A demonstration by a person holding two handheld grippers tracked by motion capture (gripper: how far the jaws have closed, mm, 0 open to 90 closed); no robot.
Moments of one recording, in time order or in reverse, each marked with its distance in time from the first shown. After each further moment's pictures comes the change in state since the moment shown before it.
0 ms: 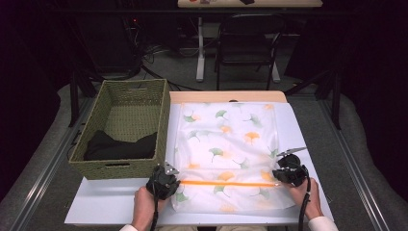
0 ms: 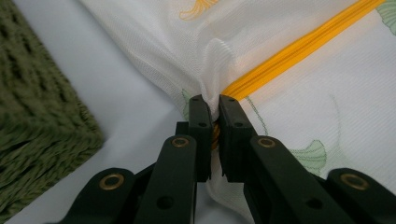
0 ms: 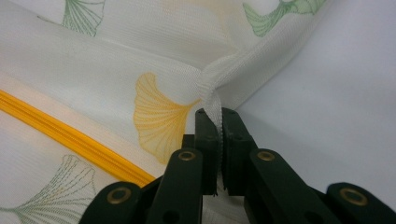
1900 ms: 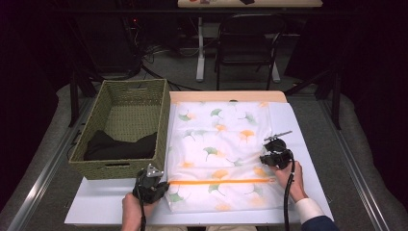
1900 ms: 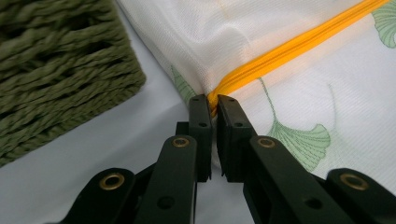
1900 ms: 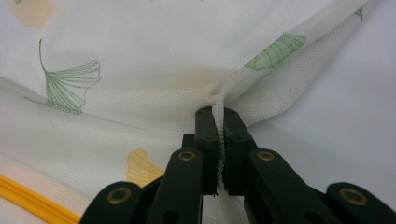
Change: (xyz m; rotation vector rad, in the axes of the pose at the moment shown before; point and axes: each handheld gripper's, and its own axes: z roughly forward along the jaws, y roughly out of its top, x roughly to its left) left arm 0.022 -0.029 -0.014 -0.045 -0.034 -0.128; right arm 0.003 0.051 0.032 -0.014 0.051 0.022
